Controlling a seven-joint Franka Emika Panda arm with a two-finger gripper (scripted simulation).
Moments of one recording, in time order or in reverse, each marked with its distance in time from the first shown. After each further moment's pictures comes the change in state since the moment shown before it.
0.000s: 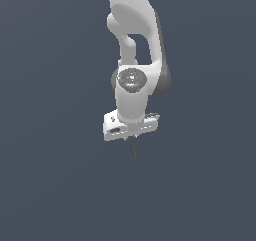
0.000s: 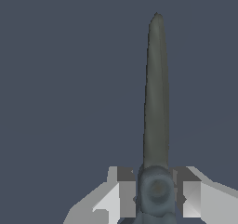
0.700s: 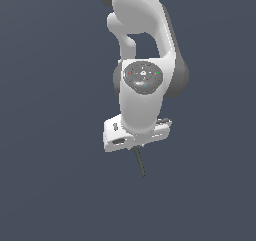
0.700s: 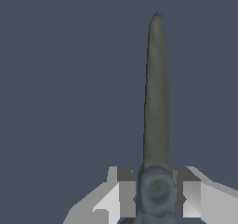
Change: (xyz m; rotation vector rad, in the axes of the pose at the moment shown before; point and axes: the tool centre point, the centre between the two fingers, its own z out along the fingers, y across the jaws) arm 0.065 -0.001 -0.054 0.000 -0.001 0.001
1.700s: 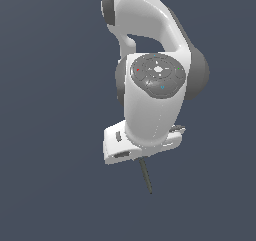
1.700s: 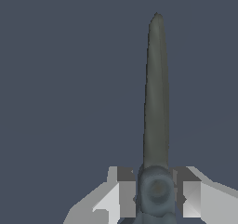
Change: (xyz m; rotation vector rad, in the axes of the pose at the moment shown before) arm 0.048 0.000 -0.038 0.000 -0.001 0.001
